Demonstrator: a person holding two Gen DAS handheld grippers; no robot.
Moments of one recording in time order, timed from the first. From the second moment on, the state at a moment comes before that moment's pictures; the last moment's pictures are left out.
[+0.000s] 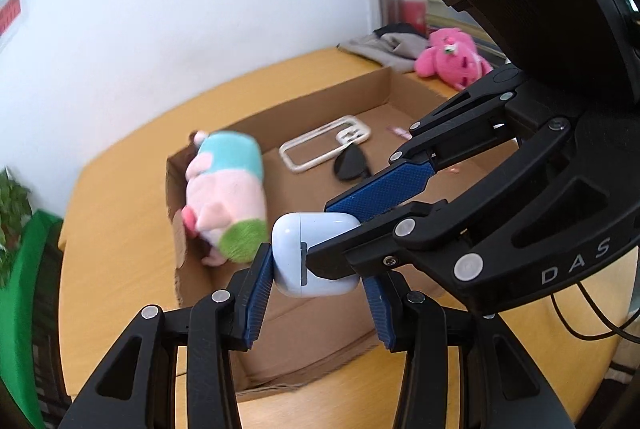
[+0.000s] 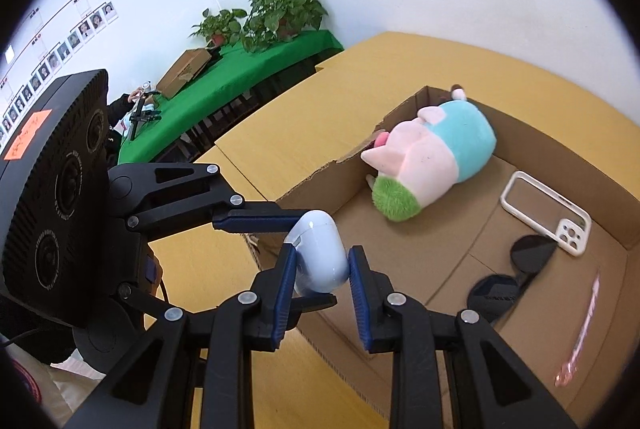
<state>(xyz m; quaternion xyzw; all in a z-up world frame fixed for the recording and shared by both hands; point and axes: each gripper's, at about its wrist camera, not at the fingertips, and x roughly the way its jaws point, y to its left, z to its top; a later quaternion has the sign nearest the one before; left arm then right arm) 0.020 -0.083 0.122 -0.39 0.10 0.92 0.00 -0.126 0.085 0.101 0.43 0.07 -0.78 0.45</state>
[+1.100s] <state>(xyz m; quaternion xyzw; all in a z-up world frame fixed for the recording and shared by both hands) -0.028 -0.138 0.009 -0.61 -0.05 0.79 -0.07 -0.197 0.022 -0.036 0.61 0.01 -0.66 0.44</state>
